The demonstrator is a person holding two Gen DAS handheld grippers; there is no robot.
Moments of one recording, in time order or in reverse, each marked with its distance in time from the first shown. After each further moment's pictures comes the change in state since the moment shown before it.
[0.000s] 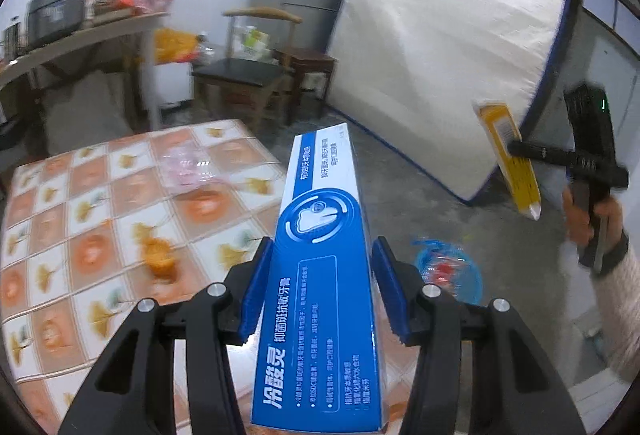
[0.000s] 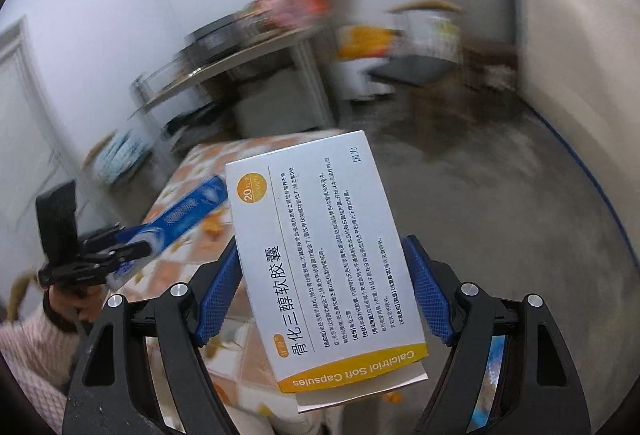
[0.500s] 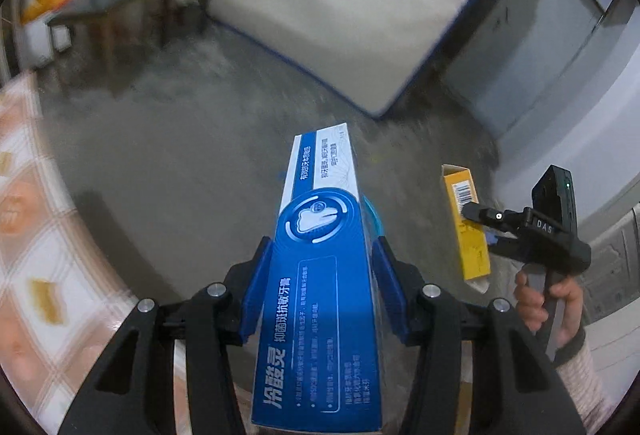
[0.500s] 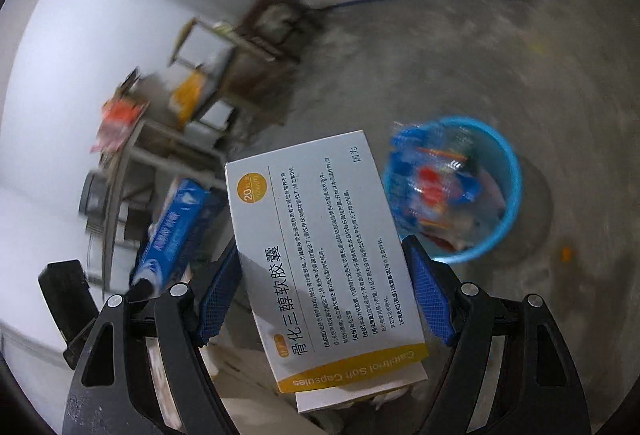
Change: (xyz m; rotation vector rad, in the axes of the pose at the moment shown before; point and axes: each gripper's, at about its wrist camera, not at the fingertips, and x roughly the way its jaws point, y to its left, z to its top) left arm 0.206 -0.222 -0.017 0.069 0.374 -0.288; right arm -0.066 -0.225 -0.210 0.851 -0.030 -0.137
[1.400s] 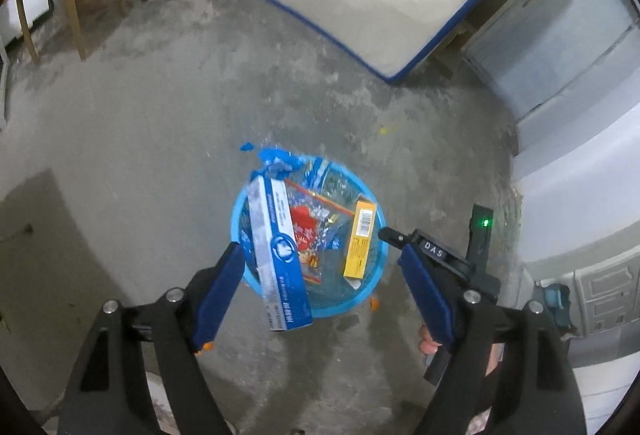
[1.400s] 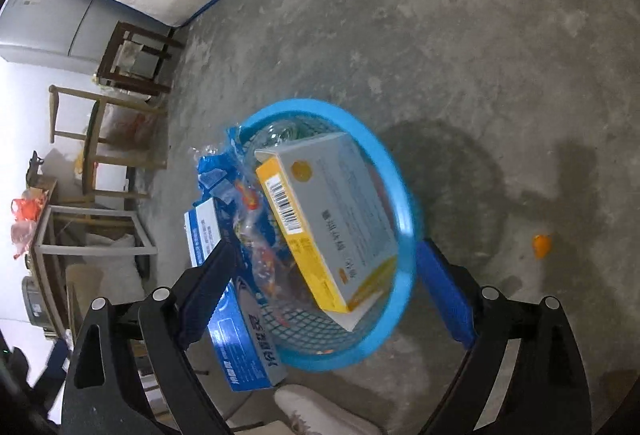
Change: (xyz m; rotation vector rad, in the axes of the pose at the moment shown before) left arm 0.156 -0.025 0.046 -0.047 0.094 0.030; right arm 0.114 -0.165 0.030 0.285 -0.010 -0.238
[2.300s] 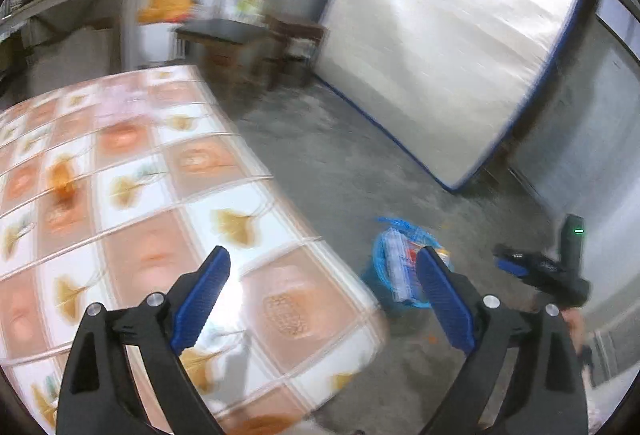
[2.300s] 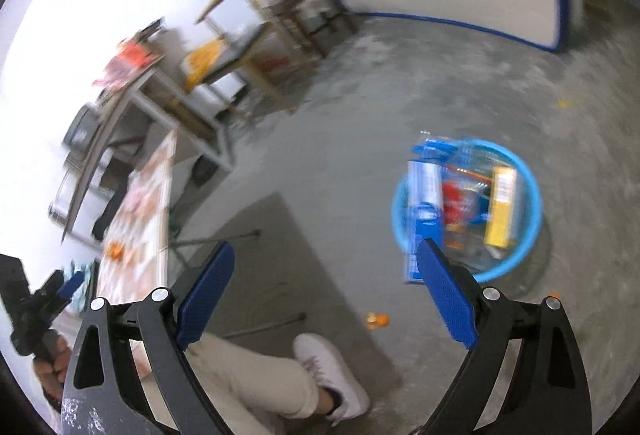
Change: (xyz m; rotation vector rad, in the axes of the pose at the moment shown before) left arm -0.307 0.145 -0.176 -0.189 -0.431 0.249; right arm -0.136 0.187 -0.145 -0.612 -0.064 0.197
